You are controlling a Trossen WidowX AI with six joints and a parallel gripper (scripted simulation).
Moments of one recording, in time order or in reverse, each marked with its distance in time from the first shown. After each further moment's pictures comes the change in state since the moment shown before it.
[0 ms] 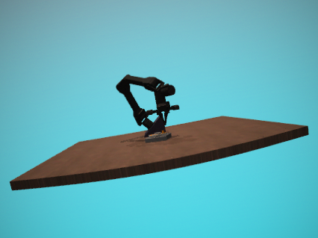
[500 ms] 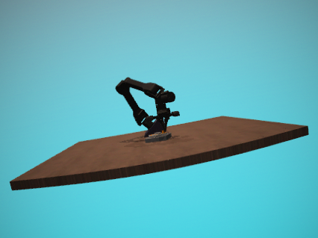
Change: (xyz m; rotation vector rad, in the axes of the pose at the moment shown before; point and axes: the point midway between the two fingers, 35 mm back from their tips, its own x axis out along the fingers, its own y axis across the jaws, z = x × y) arm 0.034 -0.006 0.001 -0.008 0.016 -0.013
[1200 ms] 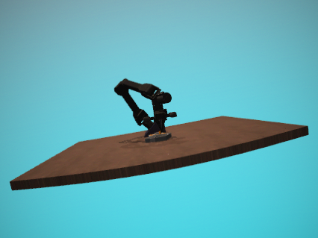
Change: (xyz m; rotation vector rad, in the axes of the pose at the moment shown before) arm 0.001 -0.019 0.019 0.000 0.001 -0.001
